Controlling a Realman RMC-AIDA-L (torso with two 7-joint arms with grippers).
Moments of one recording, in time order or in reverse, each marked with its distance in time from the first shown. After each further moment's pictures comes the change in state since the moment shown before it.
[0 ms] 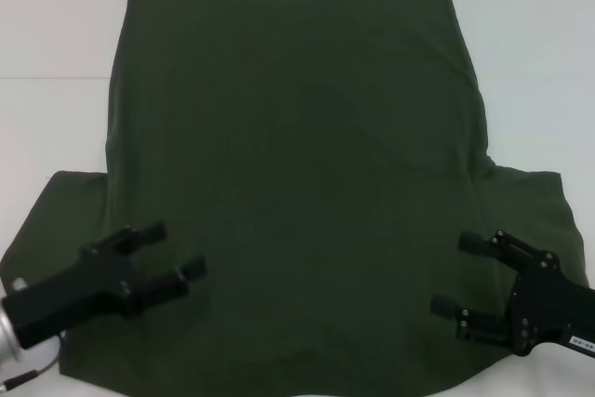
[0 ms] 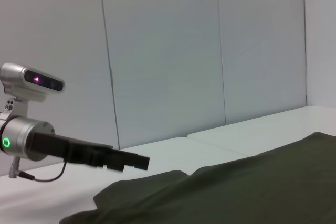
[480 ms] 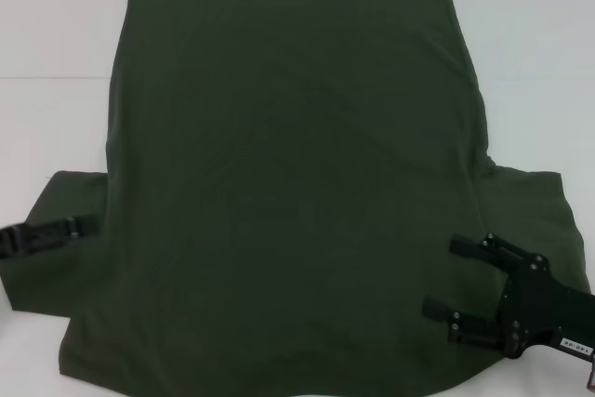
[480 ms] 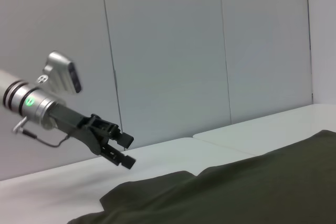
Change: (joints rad) left arm -0.044 0.148 0.040 0.231 0.176 -0.025 -0.905; right arm 0.012 0.000 -0.006 0.031 -0.003 0.010 -0.001
